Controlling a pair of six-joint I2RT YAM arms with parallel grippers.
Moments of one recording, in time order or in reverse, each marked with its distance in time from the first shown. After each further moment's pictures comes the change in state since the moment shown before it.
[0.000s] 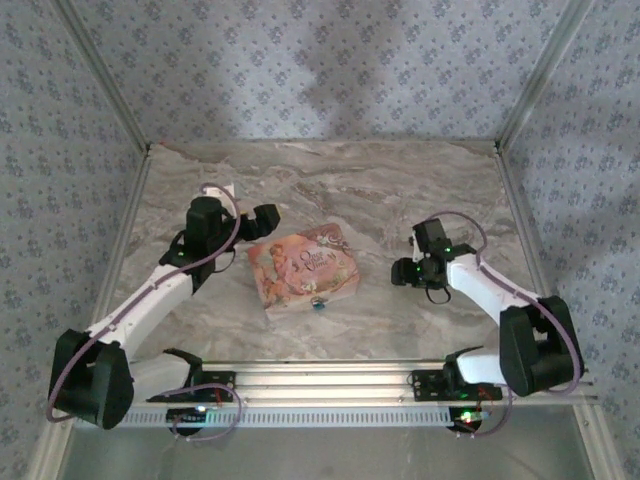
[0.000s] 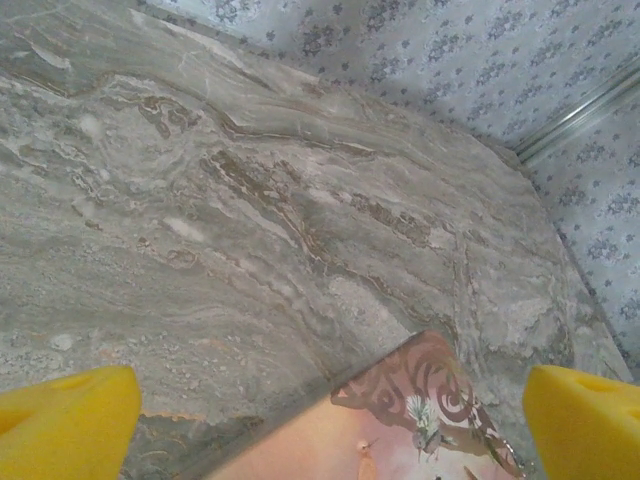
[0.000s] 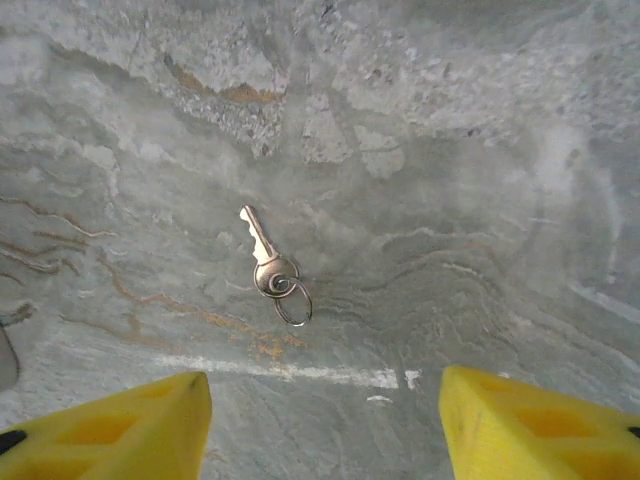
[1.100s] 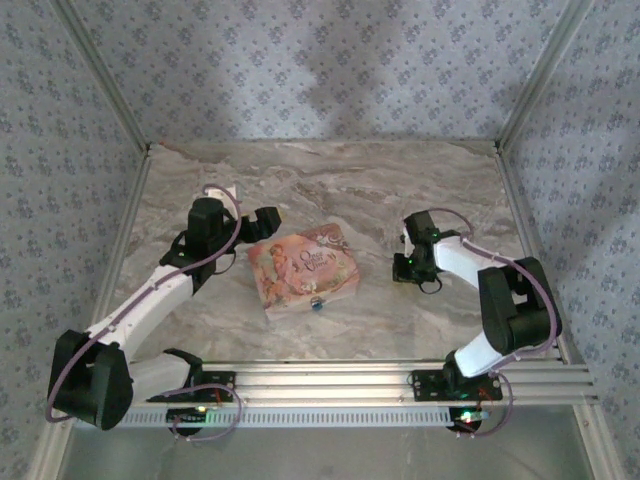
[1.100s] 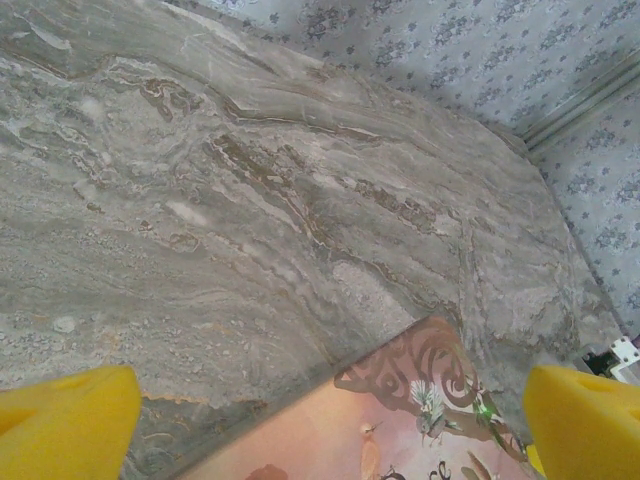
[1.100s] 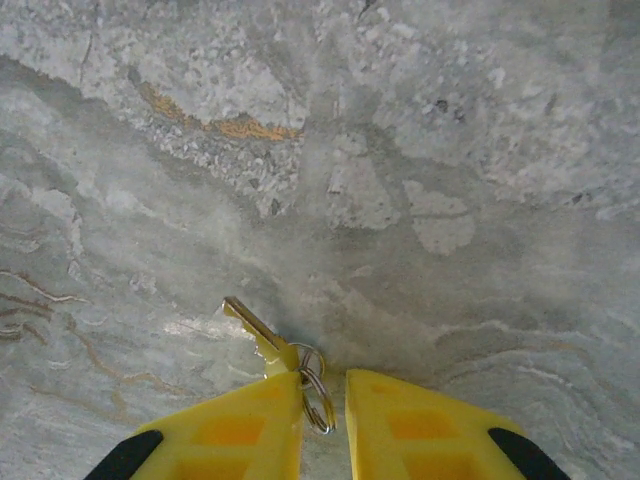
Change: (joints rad) left arm -0.011 -0.004 0.000 -0.032 -0.008 0.003; right arm -0.006 0.225 0.101 0.013 -0.053 -0.008
